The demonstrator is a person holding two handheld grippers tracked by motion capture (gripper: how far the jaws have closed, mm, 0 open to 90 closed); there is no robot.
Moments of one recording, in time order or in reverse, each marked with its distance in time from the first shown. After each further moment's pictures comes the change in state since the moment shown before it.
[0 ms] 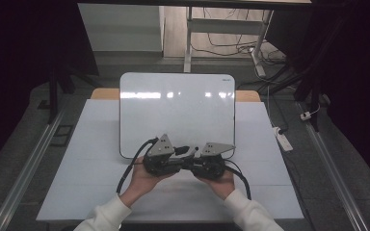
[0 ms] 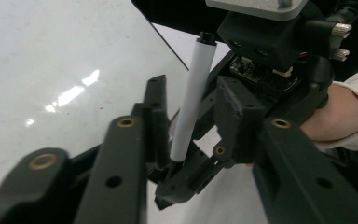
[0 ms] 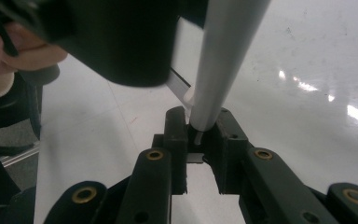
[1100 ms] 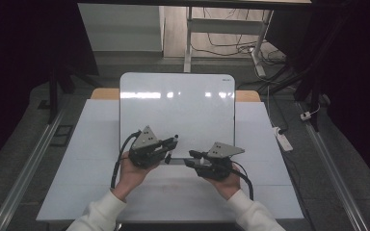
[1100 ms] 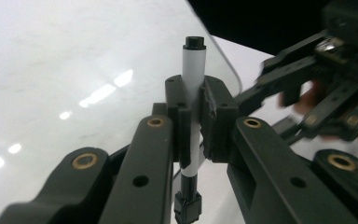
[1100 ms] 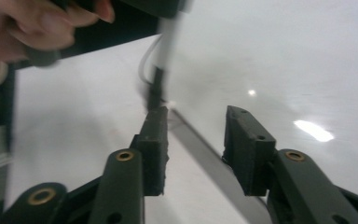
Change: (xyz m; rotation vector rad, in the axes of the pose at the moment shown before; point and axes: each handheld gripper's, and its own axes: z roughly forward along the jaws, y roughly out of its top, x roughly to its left) left arm 0.032 -0.009 -0.034 -0.039 0.156 -0.075; right arm 0.002 0.002 -0.022 -0.081 -0.128 -0.072
